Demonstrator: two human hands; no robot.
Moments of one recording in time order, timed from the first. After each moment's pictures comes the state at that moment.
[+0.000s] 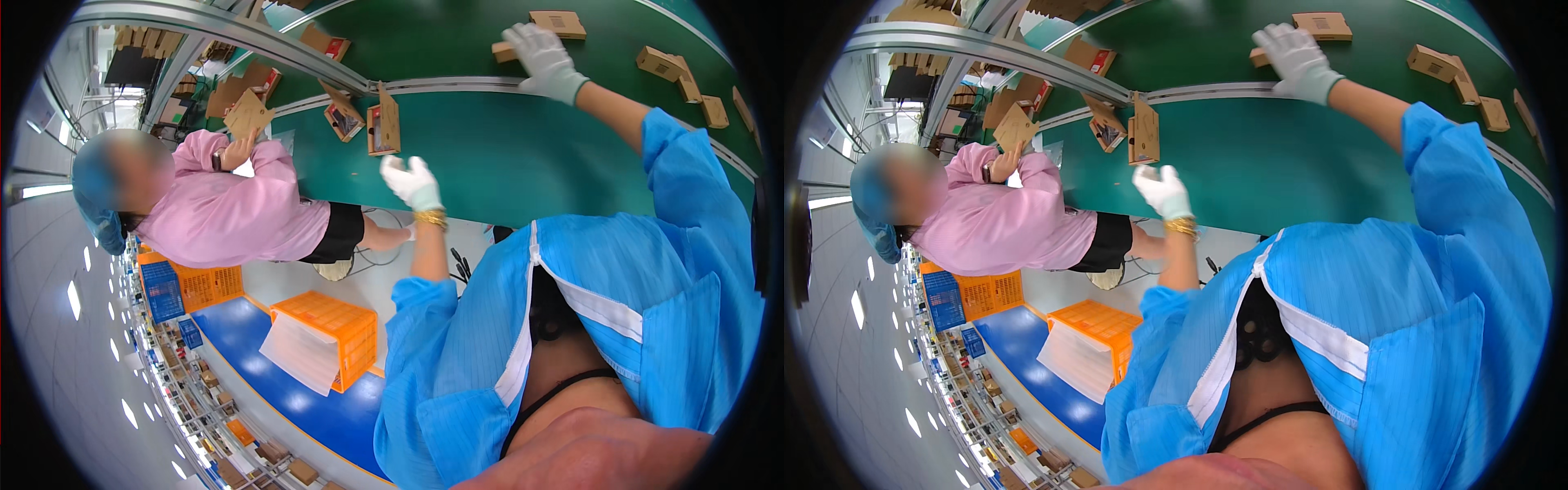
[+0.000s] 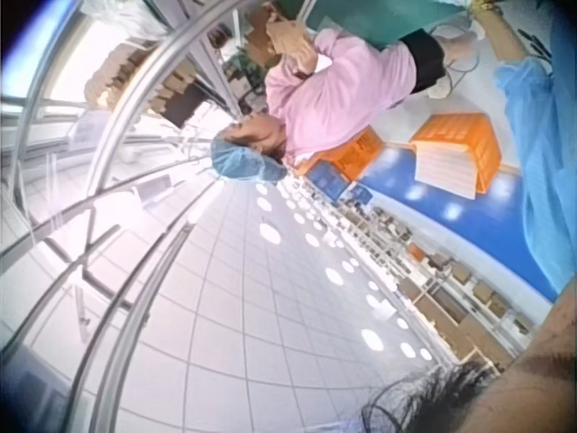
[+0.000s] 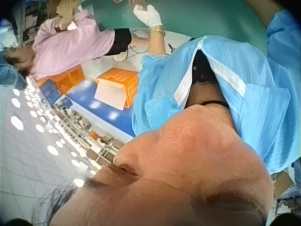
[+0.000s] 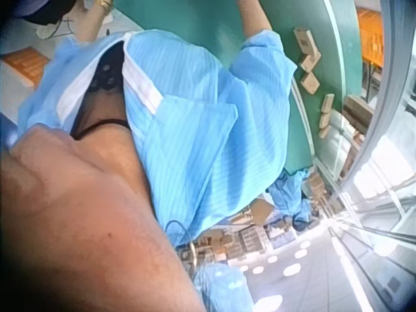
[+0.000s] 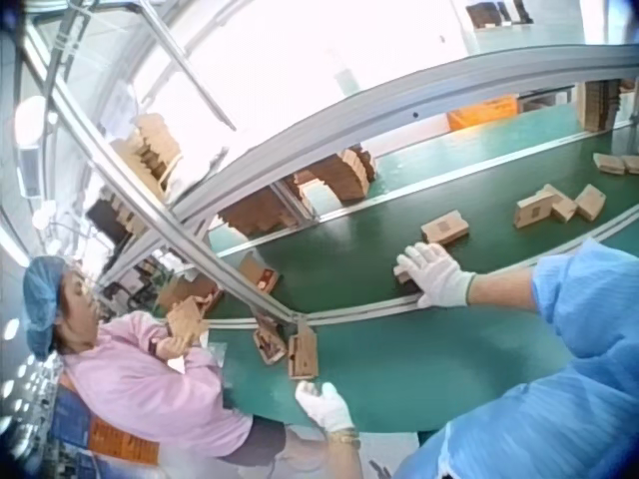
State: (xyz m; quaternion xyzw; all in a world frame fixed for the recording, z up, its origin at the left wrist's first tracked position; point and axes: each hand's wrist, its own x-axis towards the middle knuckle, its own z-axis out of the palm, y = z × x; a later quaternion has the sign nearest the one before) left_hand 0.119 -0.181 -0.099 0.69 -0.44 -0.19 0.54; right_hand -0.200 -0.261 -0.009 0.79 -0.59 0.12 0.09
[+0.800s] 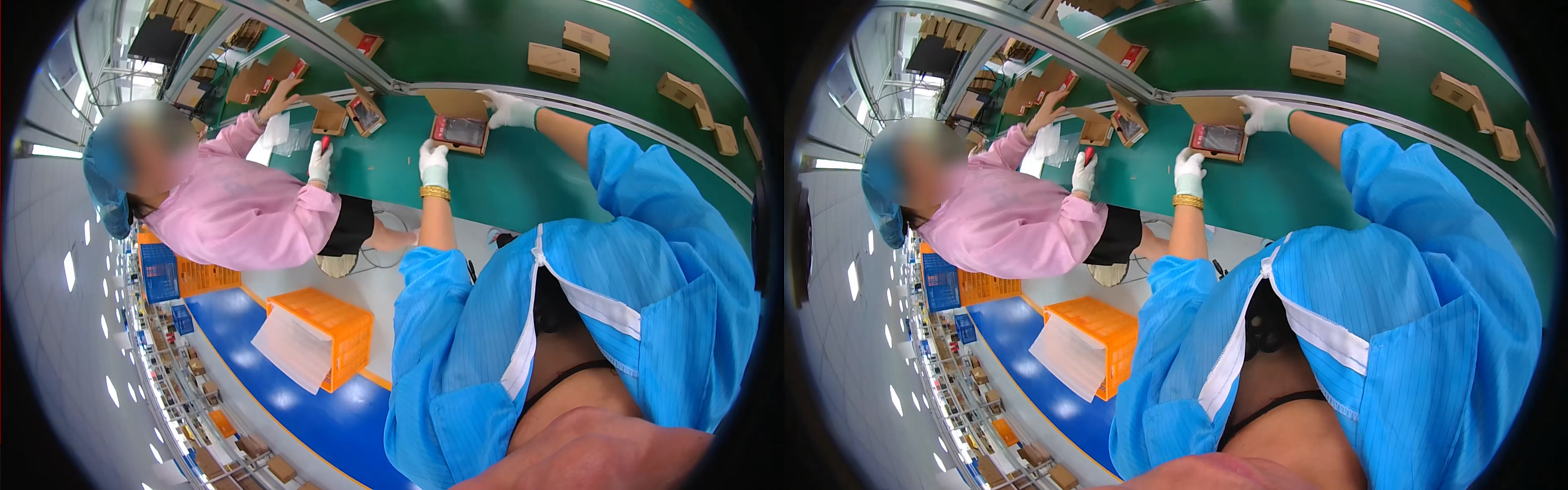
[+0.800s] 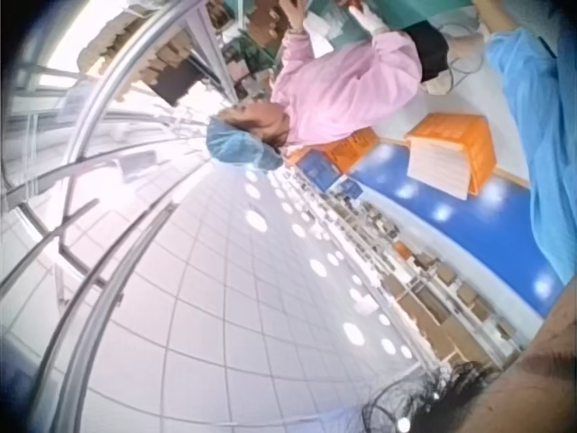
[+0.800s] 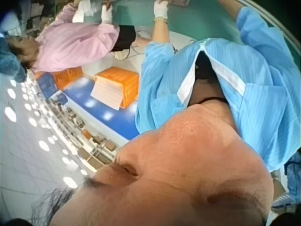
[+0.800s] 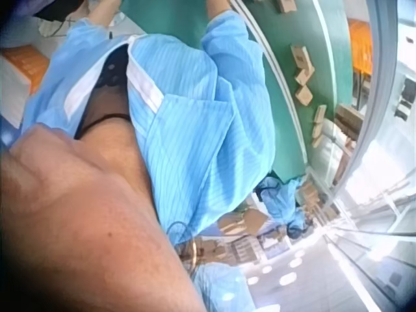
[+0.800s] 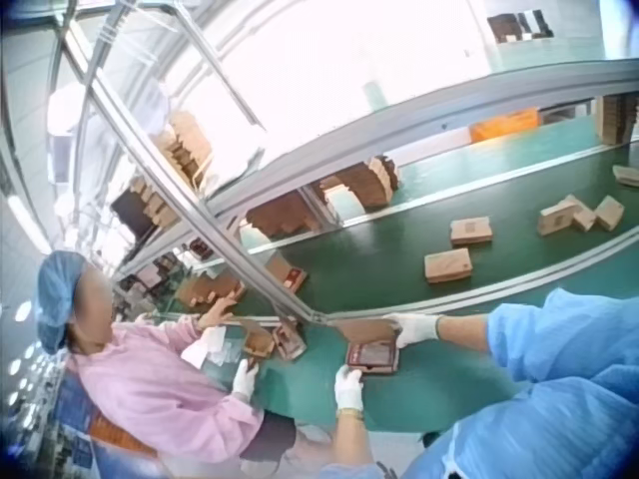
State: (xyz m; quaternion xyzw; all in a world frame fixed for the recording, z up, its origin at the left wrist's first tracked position) left_hand 0.142 -0.234 -0.150 0.66 -0.39 -0.46 0.44; right_hand -0.103 -0.295 -0.124 0.69 -0.50 0.26 -0.45
